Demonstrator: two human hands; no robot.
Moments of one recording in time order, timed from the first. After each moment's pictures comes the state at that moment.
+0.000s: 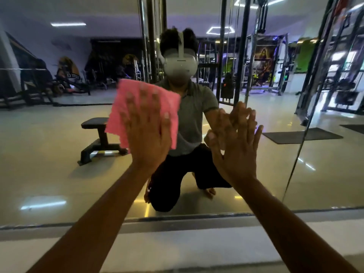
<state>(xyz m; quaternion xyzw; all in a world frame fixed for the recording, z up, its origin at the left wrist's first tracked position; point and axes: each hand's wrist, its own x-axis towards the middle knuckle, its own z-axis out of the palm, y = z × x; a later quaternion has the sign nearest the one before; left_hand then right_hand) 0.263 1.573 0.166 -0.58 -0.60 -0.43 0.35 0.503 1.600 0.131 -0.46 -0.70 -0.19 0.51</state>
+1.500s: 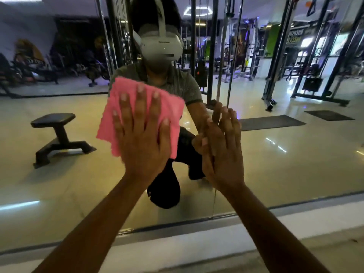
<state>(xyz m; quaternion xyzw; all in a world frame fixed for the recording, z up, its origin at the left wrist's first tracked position) 0.493 1.635 0.184 -0.59 -0.58 -0.45 0.34 0.706 1.664 0.140 -0.38 -0.71 -0.16 0.57</state>
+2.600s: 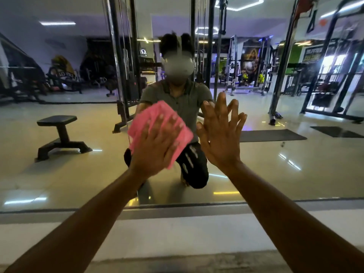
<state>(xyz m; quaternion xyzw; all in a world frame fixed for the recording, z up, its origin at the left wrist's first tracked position) 0.750 1.679 0.112 -0.71 -0.48 -0.28 0.43 0.990 1.724 0.140 -0.46 -0.72 -0.24 0.46</state>
